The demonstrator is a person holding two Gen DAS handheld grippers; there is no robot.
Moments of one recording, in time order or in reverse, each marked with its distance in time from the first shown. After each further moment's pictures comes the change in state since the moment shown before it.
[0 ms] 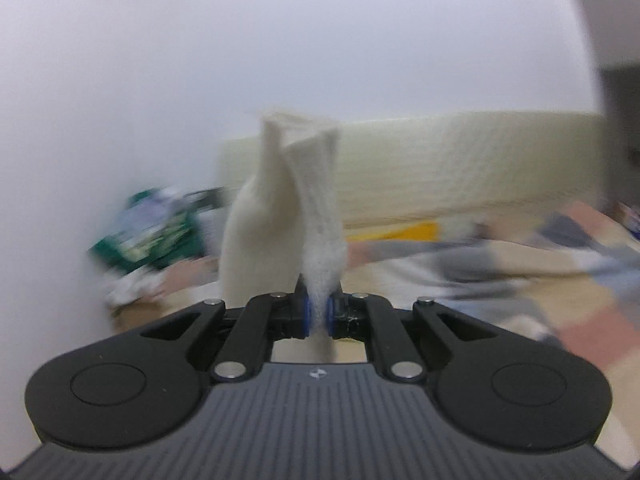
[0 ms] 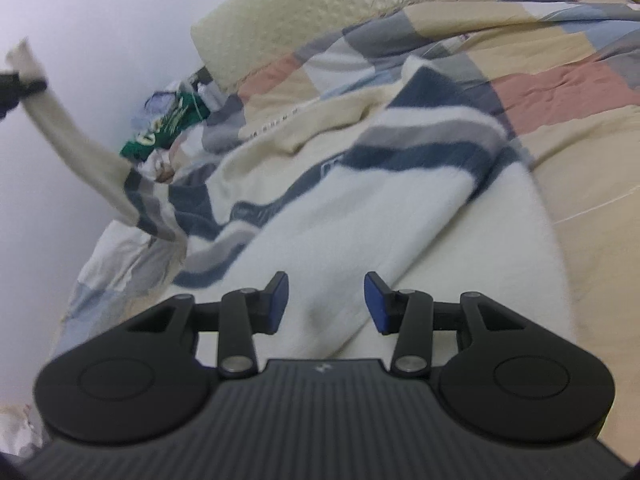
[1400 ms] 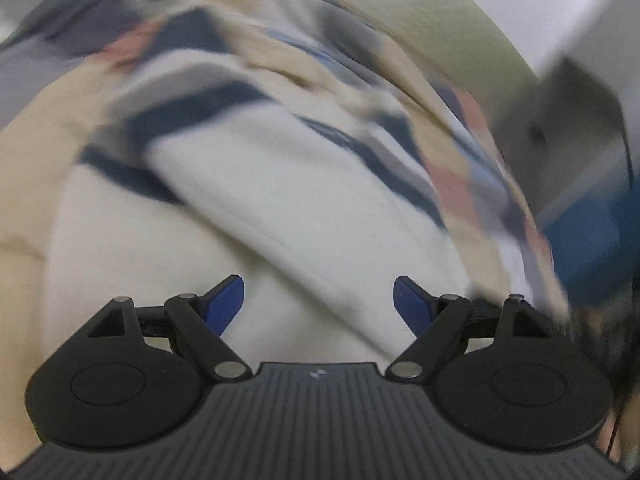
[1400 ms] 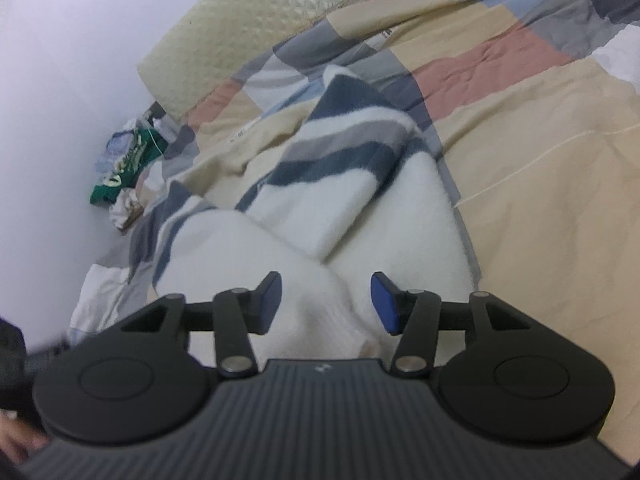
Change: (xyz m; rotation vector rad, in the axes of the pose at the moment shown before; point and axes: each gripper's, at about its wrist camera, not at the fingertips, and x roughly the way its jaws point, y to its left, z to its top) left arm 0.022 -0.050 -0.257 -0.612 0.566 -0.455; right arm -0.033 -0.046 -0.001 0.169 -0.005 -0.075
